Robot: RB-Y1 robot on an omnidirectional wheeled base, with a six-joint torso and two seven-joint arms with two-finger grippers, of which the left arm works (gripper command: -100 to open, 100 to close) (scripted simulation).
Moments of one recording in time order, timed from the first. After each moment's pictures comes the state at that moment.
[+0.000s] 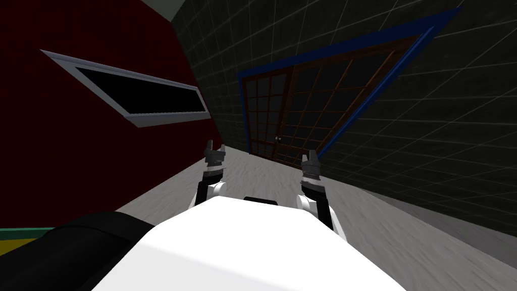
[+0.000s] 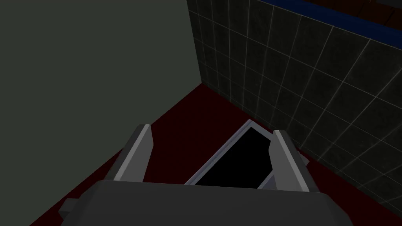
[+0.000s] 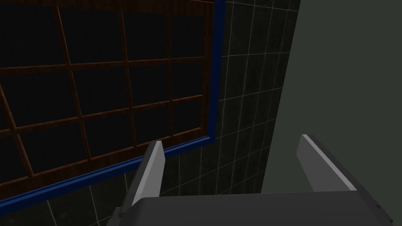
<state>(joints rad) 0.48 -0.02 0.02 -2.31 0.10 -0.42 0.14</state>
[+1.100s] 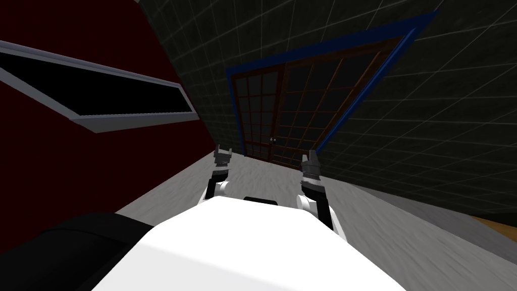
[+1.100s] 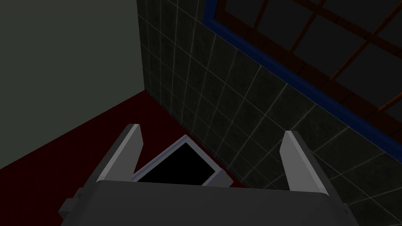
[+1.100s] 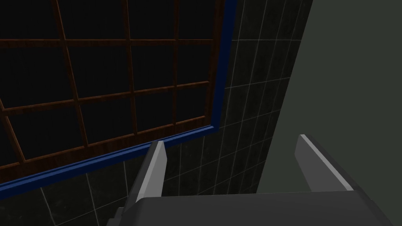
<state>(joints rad) 0.40 0.03 0.01 -2.09 0.16 -0.48 0.30</state>
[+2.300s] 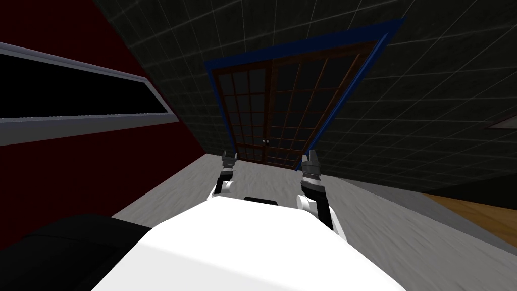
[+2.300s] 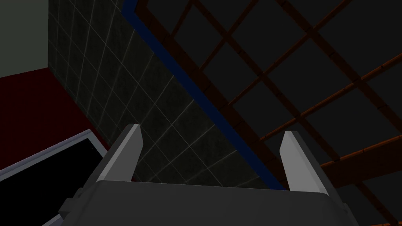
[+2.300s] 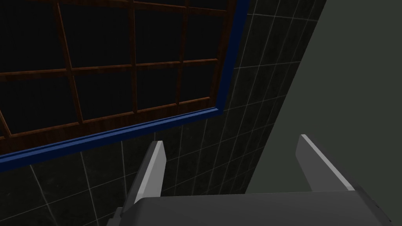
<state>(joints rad) 0.28 0.08 -0.01 -1.76 0.24 -0.57 0.53</state>
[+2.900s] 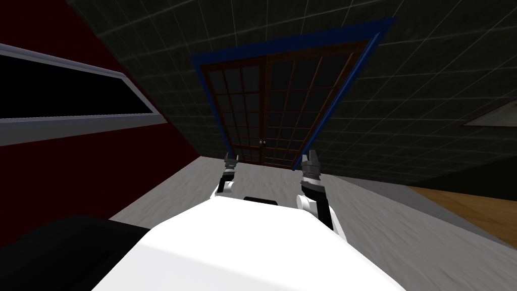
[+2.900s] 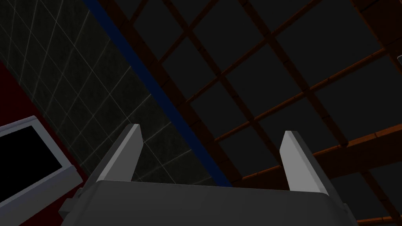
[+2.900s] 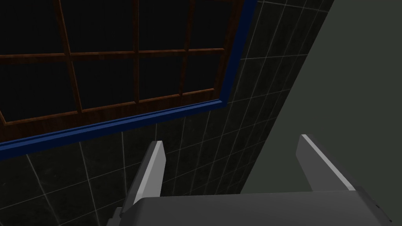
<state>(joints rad) 0.23 0.09 -0.02 -1.61 0.28 -0.60 0.64</state>
